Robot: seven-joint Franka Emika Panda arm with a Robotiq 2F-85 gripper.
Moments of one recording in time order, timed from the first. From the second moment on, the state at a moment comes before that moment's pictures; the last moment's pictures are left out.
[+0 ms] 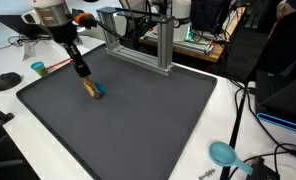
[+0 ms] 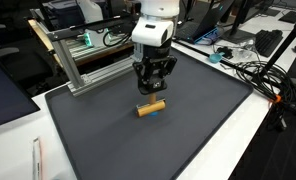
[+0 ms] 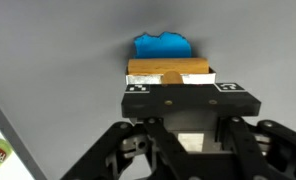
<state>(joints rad) -0.07 0.56 -0.11 -1.62 0.01 2.21 0.15</state>
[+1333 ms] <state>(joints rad) -0.07 0.56 -0.11 -1.62 0.01 2.23 0.15</state>
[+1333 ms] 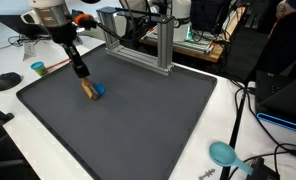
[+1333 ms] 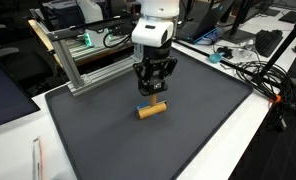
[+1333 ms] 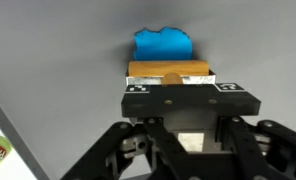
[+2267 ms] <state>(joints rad) -0.07 0.59 -0.11 -1.56 0.01 2.14 0.09</state>
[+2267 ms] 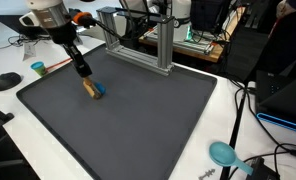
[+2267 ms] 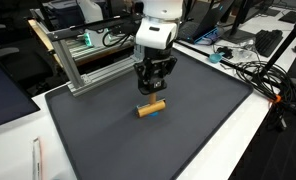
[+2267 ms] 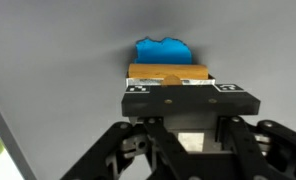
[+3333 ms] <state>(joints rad) -0.08 0.61 -0.10 -1.53 0.01 1.89 0.06</state>
